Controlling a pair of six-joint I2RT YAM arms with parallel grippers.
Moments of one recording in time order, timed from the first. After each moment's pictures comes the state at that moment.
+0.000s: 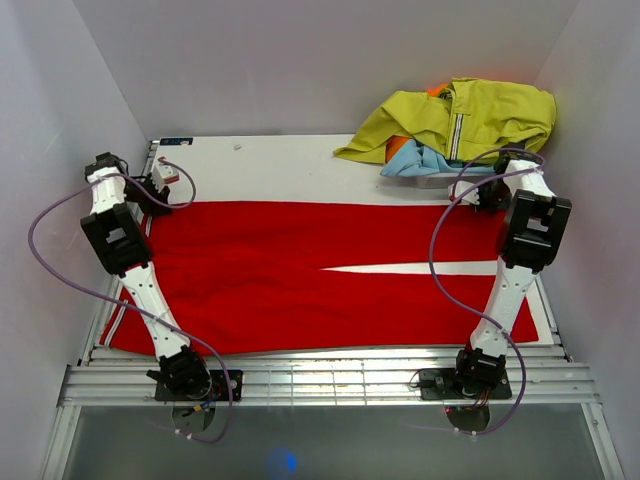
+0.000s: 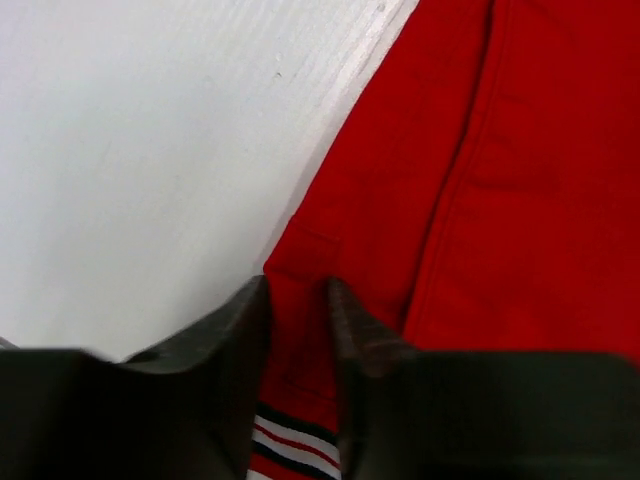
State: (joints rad) left arm 0.47 2.52 2.25 -1.12 0.68 1.43; right arm -0.25 2.29 1.87 -0.91 -0.09 -1.83
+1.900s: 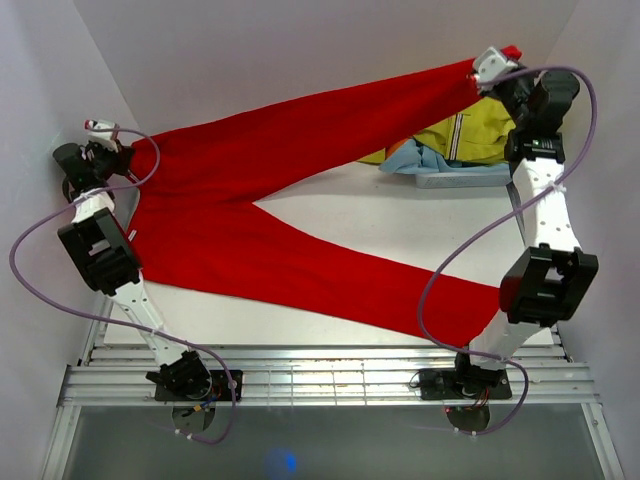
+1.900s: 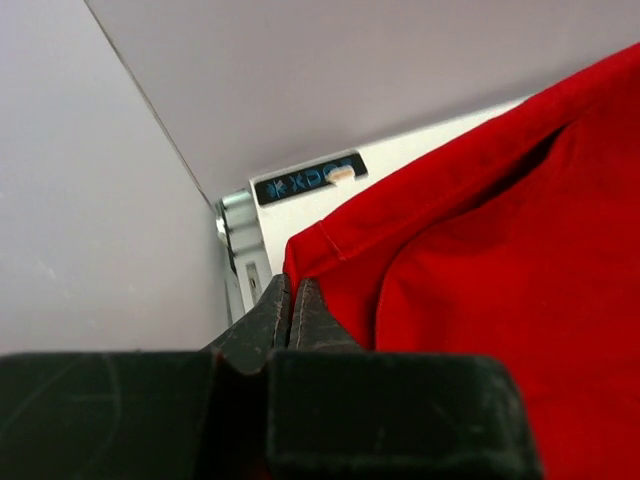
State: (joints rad) left arm 0.55 2.19 1.72 0.35 0.77 0.27; right arm -0.11 1.76 1.82 0.20 -0.42 -0.92
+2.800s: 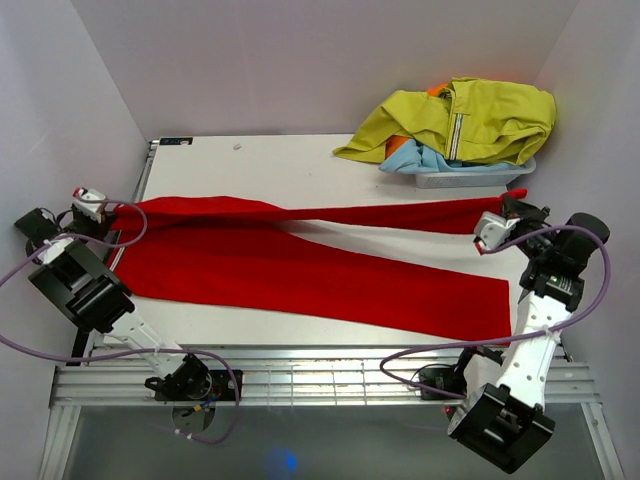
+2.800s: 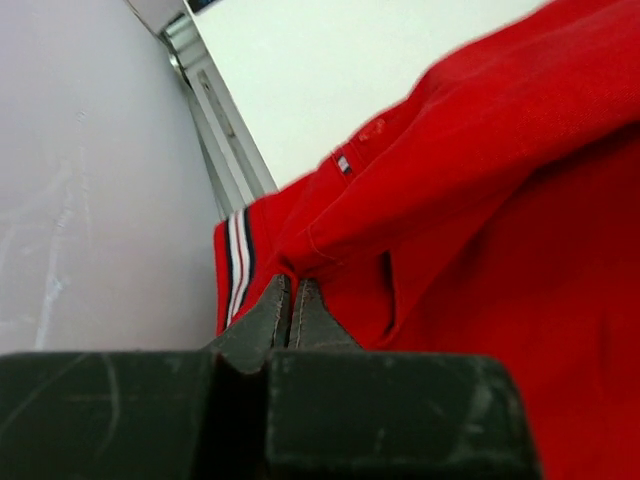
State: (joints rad) left arm 0.85 1.87 1.24 -0.02 1.10 0.94; right arm -0.51 0.86 0.80 -0.15 -0.96 -1.45
